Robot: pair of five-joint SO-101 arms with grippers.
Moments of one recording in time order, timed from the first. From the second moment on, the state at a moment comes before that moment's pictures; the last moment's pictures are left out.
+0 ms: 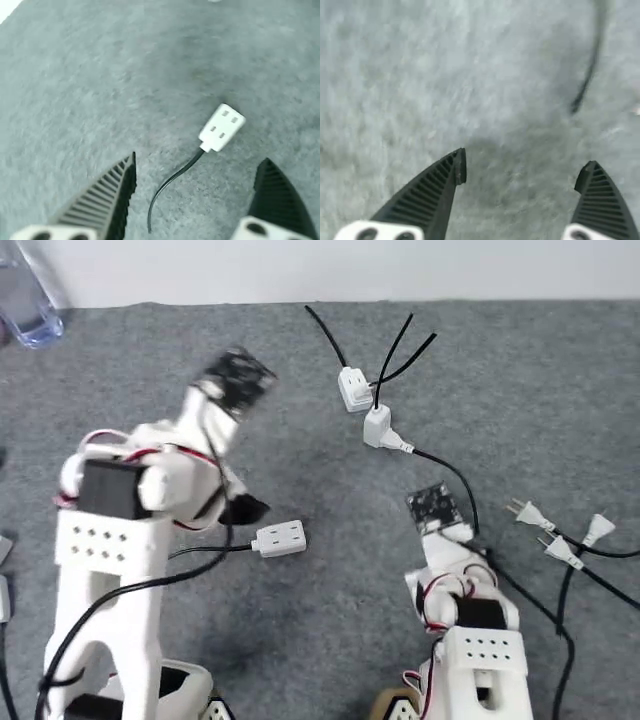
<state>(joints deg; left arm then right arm) 3.9 -27.3 7.2 93.8 -22.0 0.8 -63.0 83.0 47.0 20.3</state>
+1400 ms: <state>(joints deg) -18.5 -81.0 82.7 58.3 -8.0 32.3 -30.5 13.5 79.7 30.1</state>
